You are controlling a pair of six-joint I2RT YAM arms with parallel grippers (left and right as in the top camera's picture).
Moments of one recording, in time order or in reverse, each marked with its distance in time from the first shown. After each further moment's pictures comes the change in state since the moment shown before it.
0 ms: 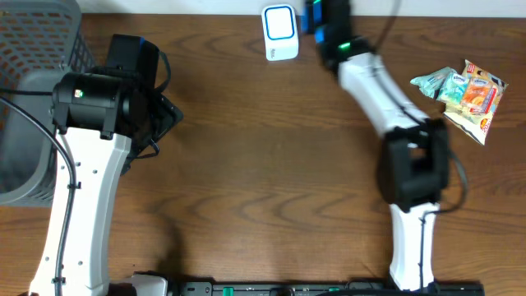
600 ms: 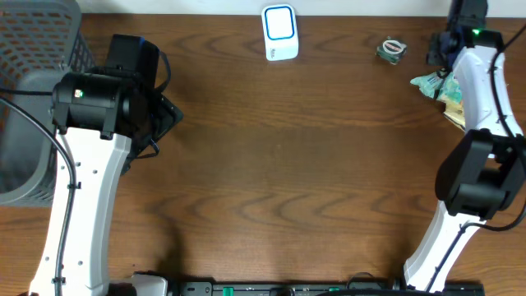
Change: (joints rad) left arm 0.000 0.000 0.000 0.000 0.000 0.000; right arm -0.437 -0.078 0.008 -0.608 0.066 -0.063
